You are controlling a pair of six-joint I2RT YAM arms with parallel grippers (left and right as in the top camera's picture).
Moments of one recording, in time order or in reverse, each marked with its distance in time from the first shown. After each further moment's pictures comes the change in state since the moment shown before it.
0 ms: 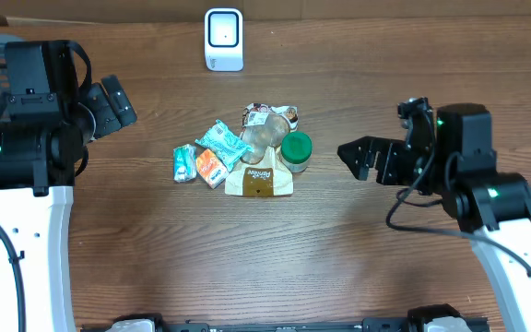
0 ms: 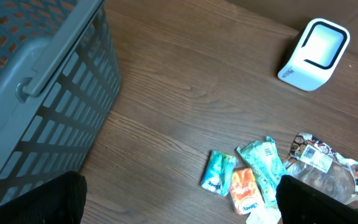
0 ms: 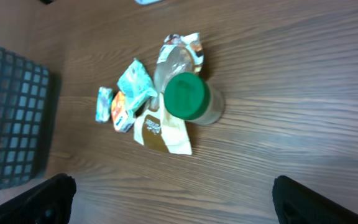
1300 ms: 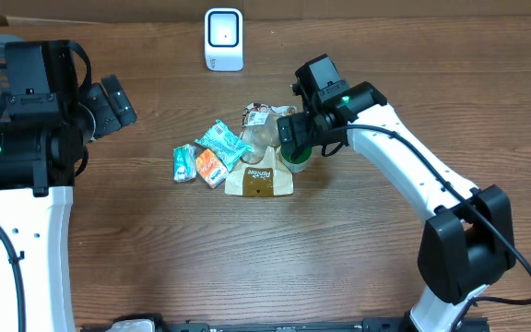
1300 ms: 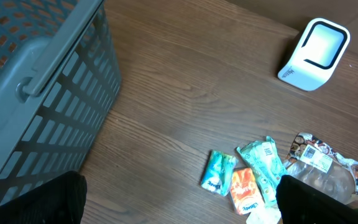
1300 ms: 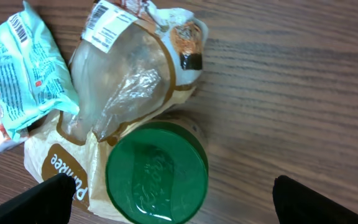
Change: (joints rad) left arm 0.000 0.000 0.000 0.000 0.000 0.000; right arm 0.339 0.729 0.437 -0.043 0.424 -0.101
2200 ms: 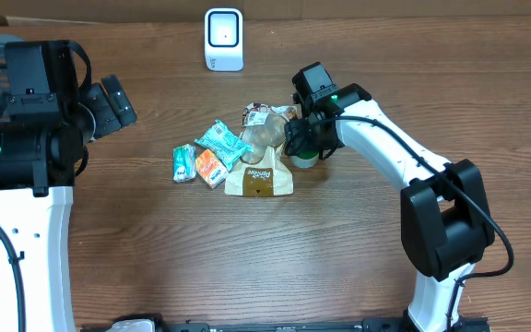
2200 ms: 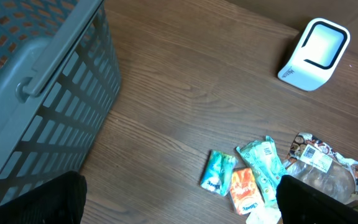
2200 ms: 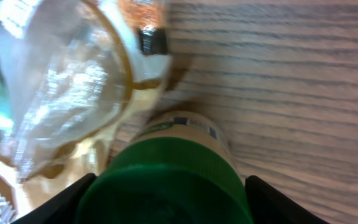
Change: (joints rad) left arm 0.000 0.000 0.000 0.000 0.000 0.000; right arm -0.027 0.133 0.000 0.017 0.002 0.051
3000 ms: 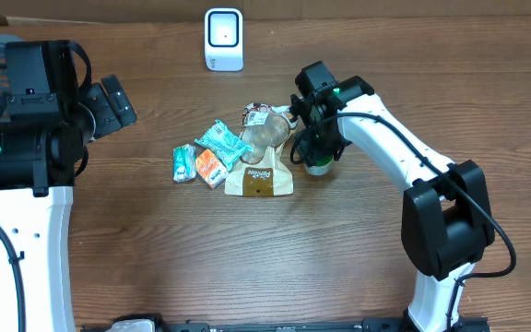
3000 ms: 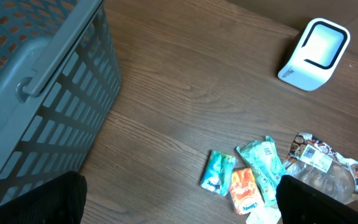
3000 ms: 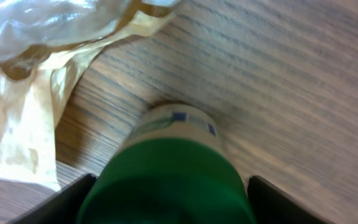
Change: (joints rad) left arm 0.000 0.000 0.000 0.000 0.000 0.000; right arm -0.005 0.002 0.066 -0.188 0.055 -0.368
